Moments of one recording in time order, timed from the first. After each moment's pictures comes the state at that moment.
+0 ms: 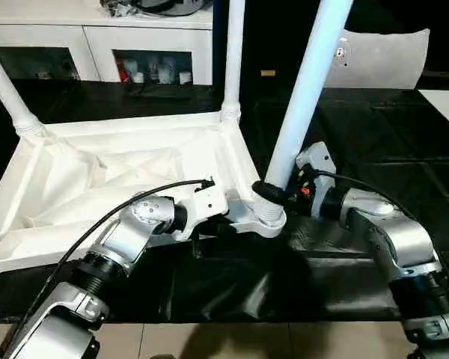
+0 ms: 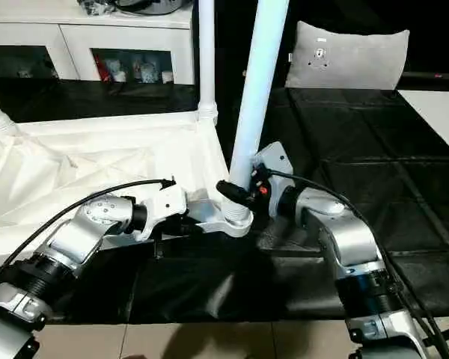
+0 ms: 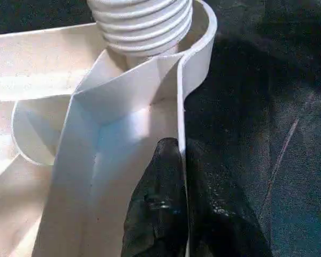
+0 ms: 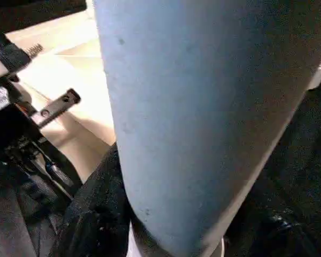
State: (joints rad) left arm -0.56 0.35 -0.38 0.46 0.08 0.13 -1.04; right arm -0.45 -0.38 0.13 0.15 0.29 0.46 0.76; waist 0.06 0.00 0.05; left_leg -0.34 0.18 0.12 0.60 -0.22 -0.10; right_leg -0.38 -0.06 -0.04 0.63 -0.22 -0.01
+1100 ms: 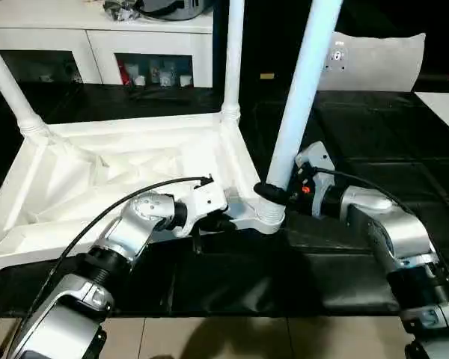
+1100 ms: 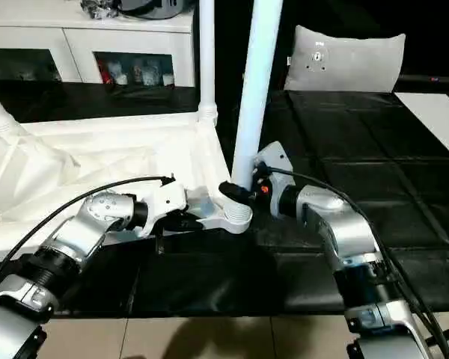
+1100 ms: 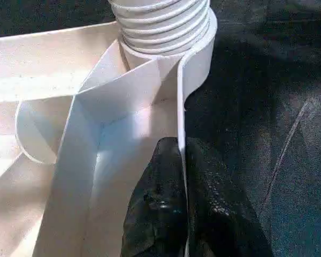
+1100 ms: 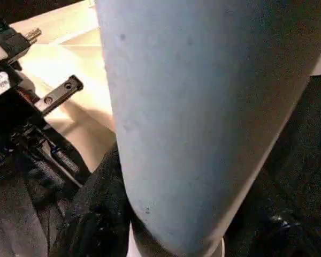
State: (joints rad) left arm -0.62 0.33 -0.38 0.59 0.09 0.06 -1.05; right arm -0.51 -0.38 0.14 0.25 0.27 0.48 0.82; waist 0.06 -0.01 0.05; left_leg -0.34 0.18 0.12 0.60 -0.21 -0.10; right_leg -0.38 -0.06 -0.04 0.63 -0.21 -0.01
